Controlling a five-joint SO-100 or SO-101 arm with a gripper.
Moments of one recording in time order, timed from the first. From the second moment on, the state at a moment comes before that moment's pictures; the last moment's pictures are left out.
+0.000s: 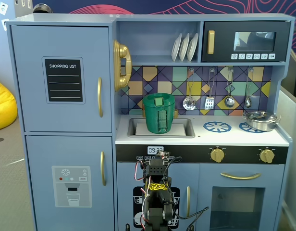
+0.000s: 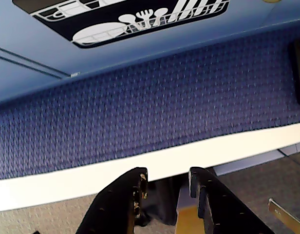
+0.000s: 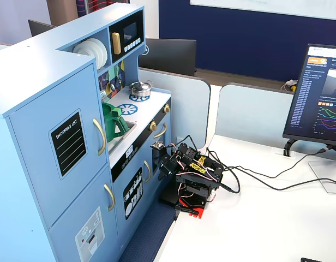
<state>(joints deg) 1.1 182.1 165.3 83.9 -80.9</state>
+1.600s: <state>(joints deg) 1.8 182.4 172.4 76.9 -85.8</state>
